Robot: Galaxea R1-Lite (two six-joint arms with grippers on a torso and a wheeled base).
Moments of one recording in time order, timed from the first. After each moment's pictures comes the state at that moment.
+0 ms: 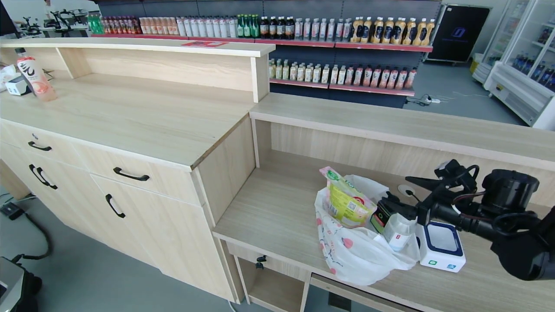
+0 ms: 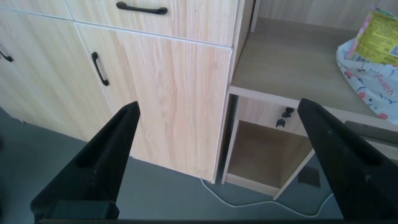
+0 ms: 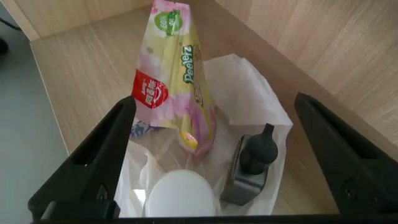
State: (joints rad) left arm -0.01 0.00 0.00 0.00 -0.04 0.00; right arm -0.04 2.00 -0.53 -1.32 0.64 -0.32
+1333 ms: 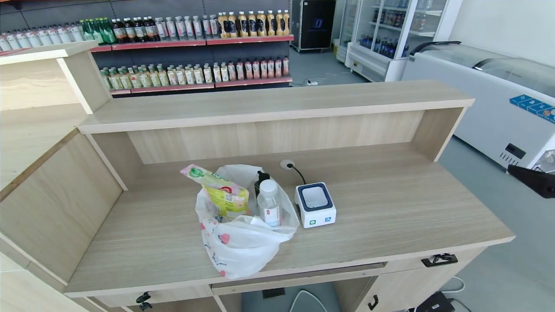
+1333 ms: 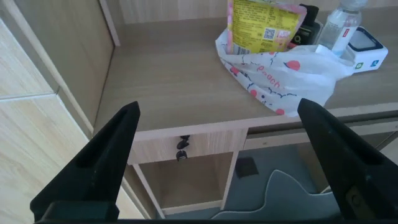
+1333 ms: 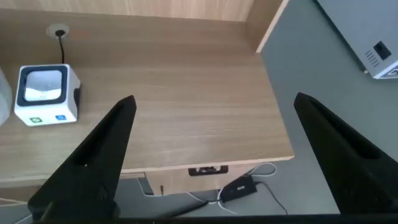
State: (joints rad) left arm -0.01 0.00 0.00 0.00 -0.04 0.00; right arm -0.12 1.07 -0.64 -0.26 0.07 -0.24
